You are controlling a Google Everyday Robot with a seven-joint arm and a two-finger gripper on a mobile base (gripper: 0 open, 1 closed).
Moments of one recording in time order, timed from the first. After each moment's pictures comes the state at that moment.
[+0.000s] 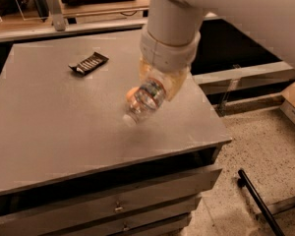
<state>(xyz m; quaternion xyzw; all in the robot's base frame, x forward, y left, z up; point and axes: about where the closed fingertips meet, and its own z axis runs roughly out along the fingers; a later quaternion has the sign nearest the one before) 0.493 -0.039 0.927 -0.94 0.32 -0.11 0.08</state>
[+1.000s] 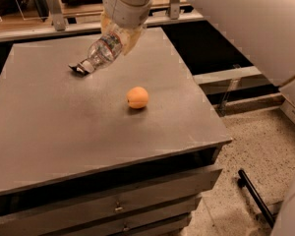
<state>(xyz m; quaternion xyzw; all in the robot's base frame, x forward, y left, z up) 0.631 0.061 0.965 -0.92 0.29 -0.15 0.22</state>
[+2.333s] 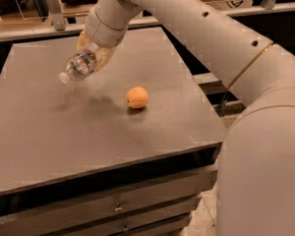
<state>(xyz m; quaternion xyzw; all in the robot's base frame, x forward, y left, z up) 0.657 0.146 0.901 -0.92 0.24 -0.04 0.30</state>
